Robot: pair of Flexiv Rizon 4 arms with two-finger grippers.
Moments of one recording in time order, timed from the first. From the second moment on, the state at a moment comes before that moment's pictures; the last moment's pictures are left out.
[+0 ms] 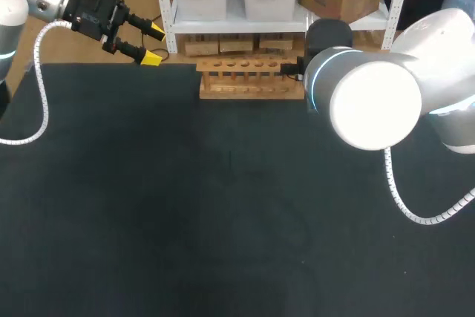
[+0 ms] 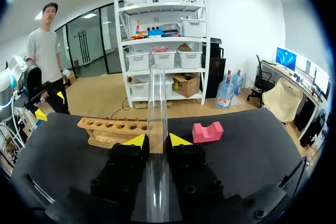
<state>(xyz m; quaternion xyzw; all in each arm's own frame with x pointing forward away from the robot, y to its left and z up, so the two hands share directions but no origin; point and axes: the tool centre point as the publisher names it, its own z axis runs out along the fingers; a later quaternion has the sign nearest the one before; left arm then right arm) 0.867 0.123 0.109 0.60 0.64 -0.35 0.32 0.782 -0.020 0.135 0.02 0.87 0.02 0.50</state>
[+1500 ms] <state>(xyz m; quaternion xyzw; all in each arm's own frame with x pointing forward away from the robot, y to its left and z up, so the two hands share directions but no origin) 0.867 0.123 0.109 0.60 0.64 -0.35 0.32 0.836 0.045 0.074 0.06 0.89 -0.04 0.45</state>
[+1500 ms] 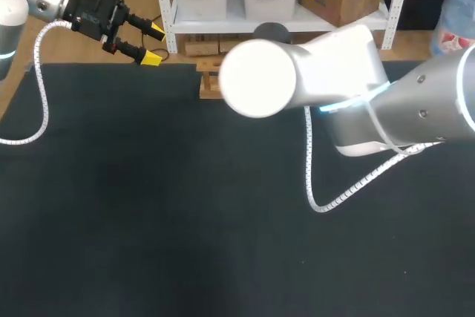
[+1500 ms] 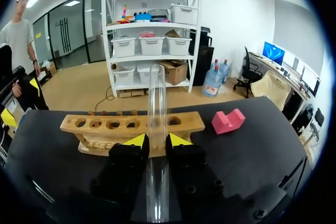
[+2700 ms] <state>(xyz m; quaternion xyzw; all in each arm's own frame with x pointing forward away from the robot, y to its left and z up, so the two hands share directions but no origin) 0.867 0.123 0.109 0.60 0.64 -0.35 0.32 0.841 0.049 0.035 0.04 0.92 -0.03 0.39</state>
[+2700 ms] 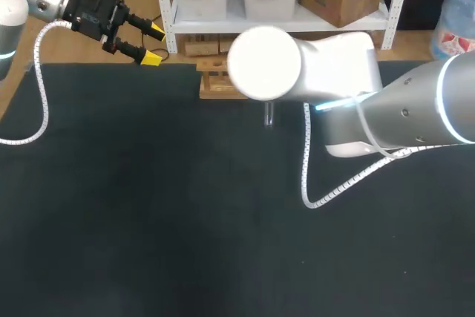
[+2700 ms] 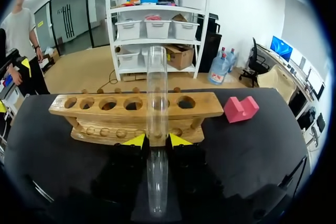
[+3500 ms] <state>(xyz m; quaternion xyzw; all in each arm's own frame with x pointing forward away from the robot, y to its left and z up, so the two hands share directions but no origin) 0.867 0.123 0.109 0.60 0.64 -0.35 0.32 0.841 0.052 0.039 0.05 0.92 -0.02 0.38</state>
